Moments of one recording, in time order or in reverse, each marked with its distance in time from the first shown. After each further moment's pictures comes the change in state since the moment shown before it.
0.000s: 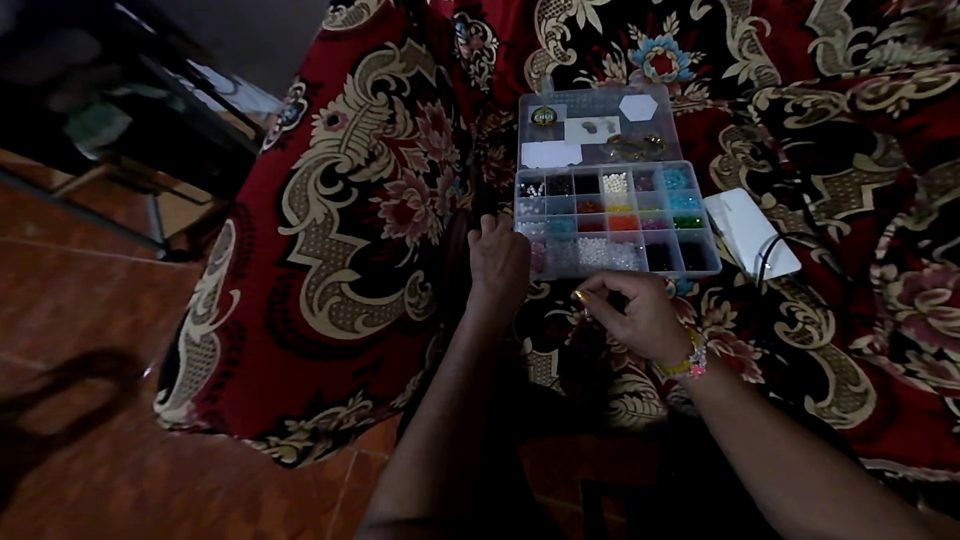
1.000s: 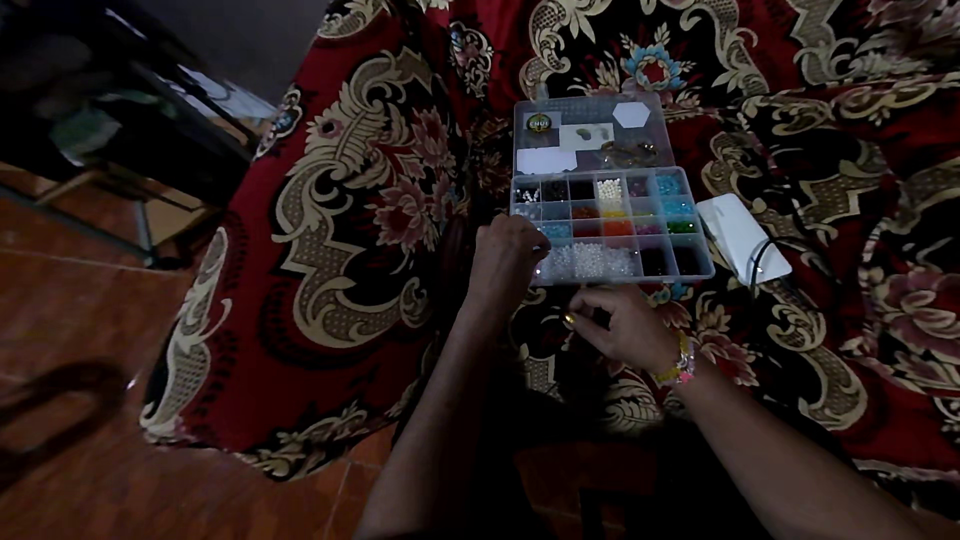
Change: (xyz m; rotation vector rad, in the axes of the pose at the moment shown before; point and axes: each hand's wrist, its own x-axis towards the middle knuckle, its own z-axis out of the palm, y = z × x) left_hand 0.002 -0.014 0.006 -0.332 0.308 0.374; right_hand -0.001 -0.001 0.002 -0.144 -0.175 -0.001
